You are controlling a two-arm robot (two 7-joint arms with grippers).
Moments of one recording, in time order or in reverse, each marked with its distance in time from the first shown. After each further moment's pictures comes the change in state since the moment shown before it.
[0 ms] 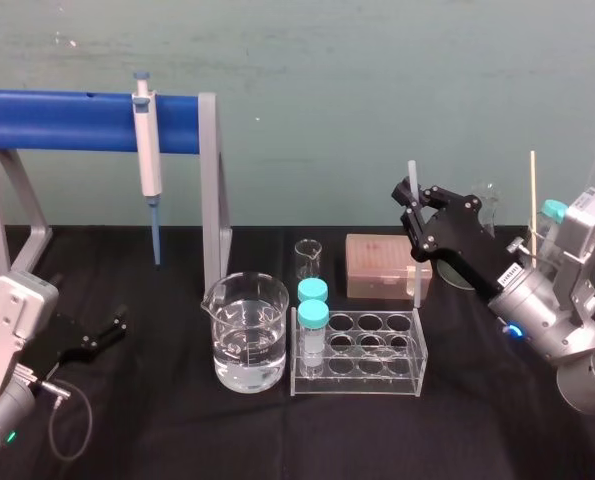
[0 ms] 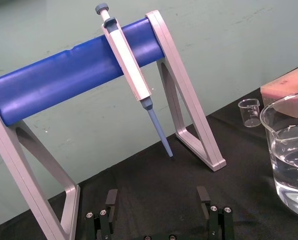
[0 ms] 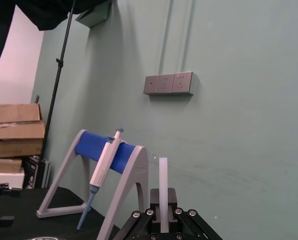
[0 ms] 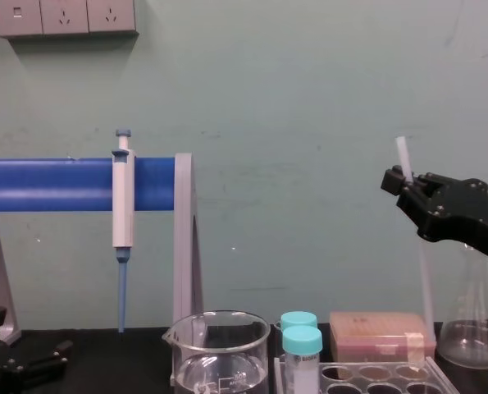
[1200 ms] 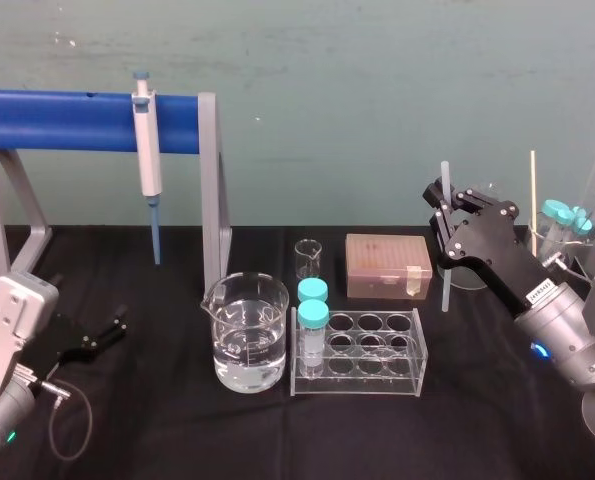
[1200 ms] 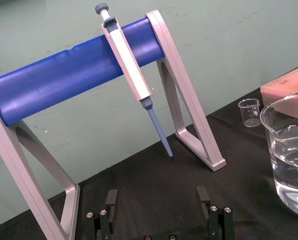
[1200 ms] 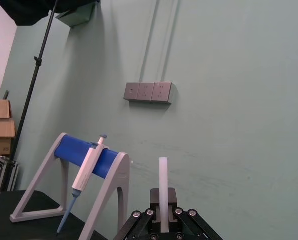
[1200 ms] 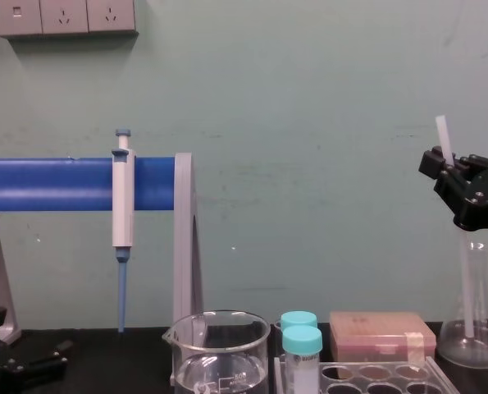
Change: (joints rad) left arm 0.000 0.000 0.000 0.000 0.000 0.000 0.000; right arm -0.182 0.048 0.054 -0.276 -0.106 0.020 -0.195
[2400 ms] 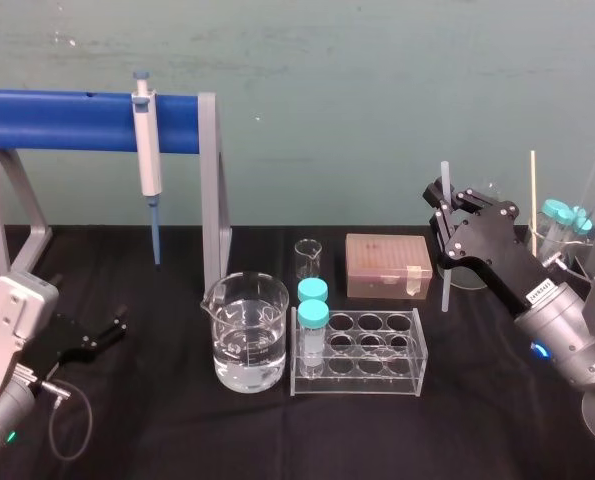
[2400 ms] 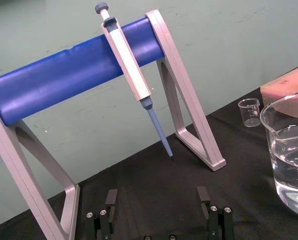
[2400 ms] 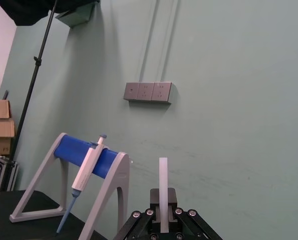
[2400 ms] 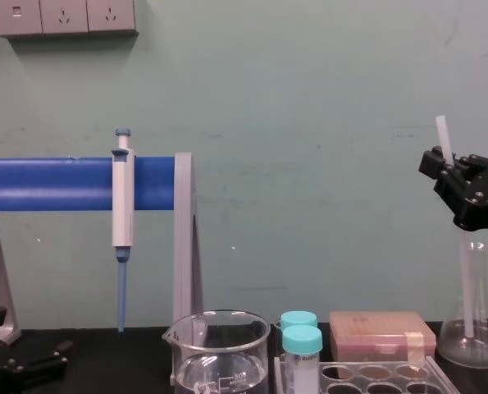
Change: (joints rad) left arm 0.000 0.000 0.000 0.000 0.000 0.000 0.000; right arm 0.000 0.000 0.000 0.000 0.000 0.000 0.000
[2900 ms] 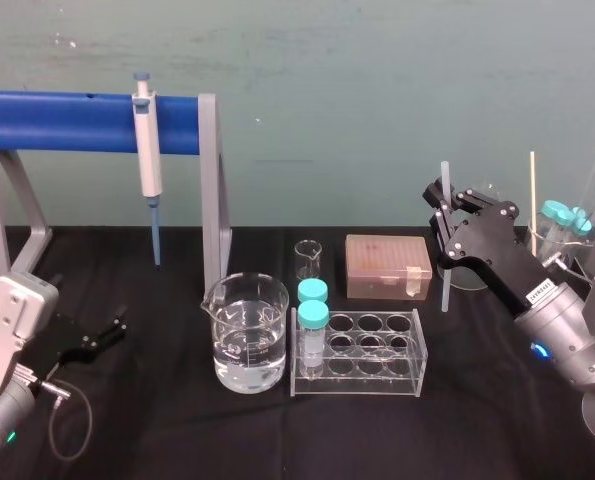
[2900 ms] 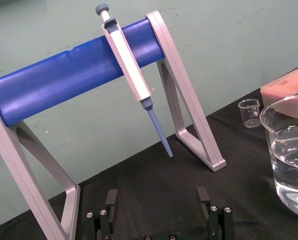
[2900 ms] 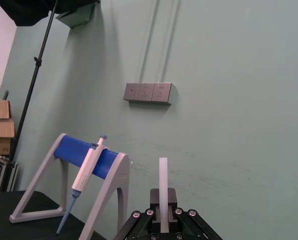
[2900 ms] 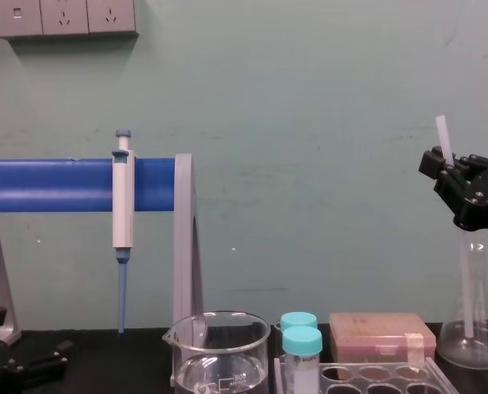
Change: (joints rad) left arm 0.000 0.000 0.000 0.000 0.000 0.000 0.000; right arm 0.000 0.000 0.000 0.000 0.000 0.000 0.000
